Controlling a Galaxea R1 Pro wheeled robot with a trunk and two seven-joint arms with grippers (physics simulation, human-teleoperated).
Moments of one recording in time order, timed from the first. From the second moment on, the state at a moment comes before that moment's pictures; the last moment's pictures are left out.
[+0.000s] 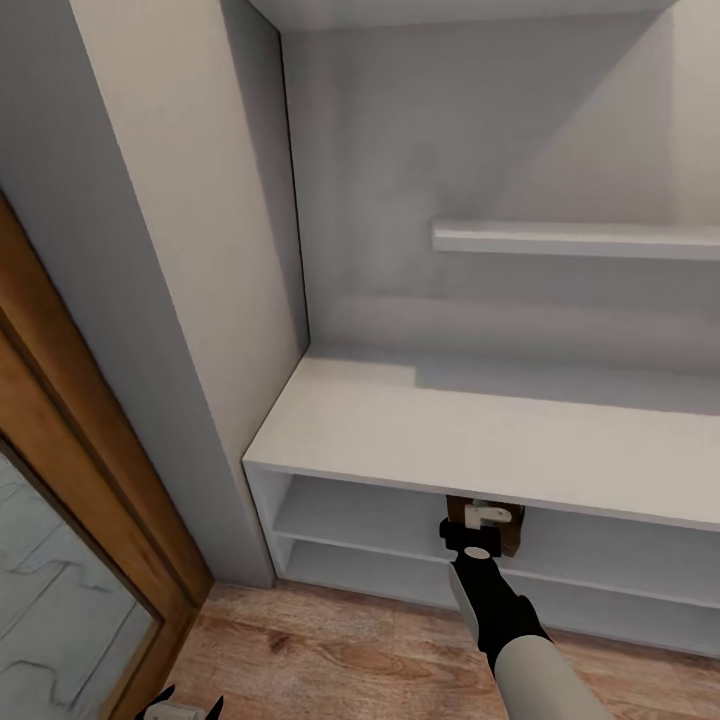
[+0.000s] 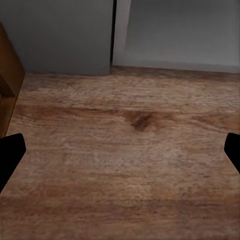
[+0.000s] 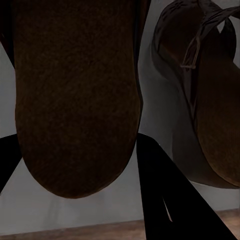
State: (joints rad) left arm -0.21 0.17 0.03 -0.30 0.12 -0.63 -0.37; right arm -0.62 0.17 -0.19 -0.63 0.22 0.14 -0.33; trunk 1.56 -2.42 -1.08
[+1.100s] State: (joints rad) left arm -0.21 0.17 0.03 -0.30 0.12 -0.63 -0.36; right arm -0.62 0.17 -0.19 -0.63 0.22 0.14 -0.33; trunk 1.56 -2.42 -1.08
